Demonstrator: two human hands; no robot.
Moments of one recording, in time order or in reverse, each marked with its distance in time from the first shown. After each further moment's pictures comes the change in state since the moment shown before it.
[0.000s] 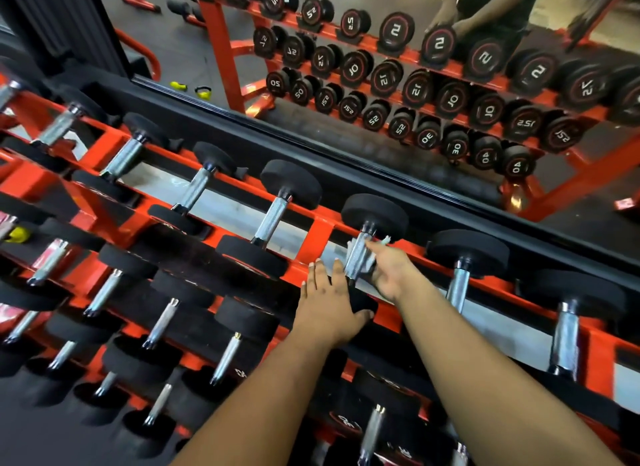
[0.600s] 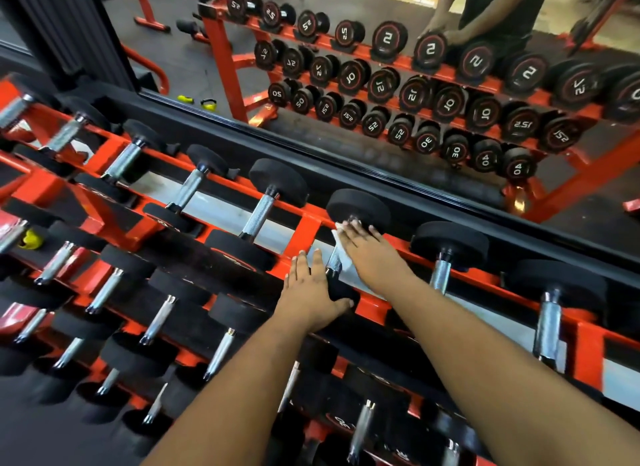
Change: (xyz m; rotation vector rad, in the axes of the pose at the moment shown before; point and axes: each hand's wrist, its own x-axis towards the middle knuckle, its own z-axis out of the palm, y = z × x) left_hand -0.001 0.003 0.001 -0.024 0.001 -0.046; right_hand -0.009 -0.004 -0.035 -1.995 0.026 -1.001
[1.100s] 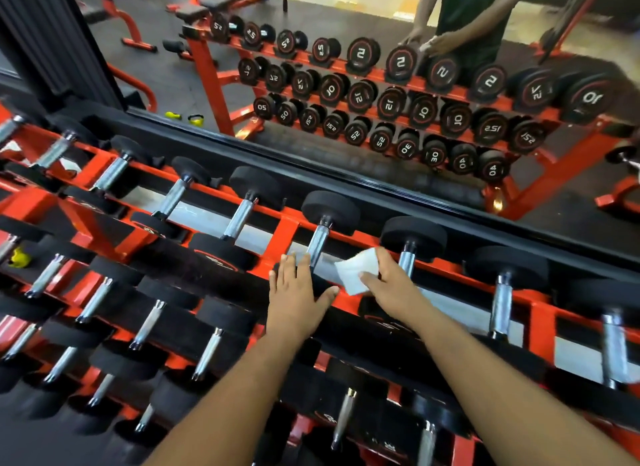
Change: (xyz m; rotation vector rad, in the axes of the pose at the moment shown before) left_hand -0.038 0.025 0.029 -0.036 0.345 0.099; right_hand -0.124 0.015 -0.023 1.132 0.162 0.396
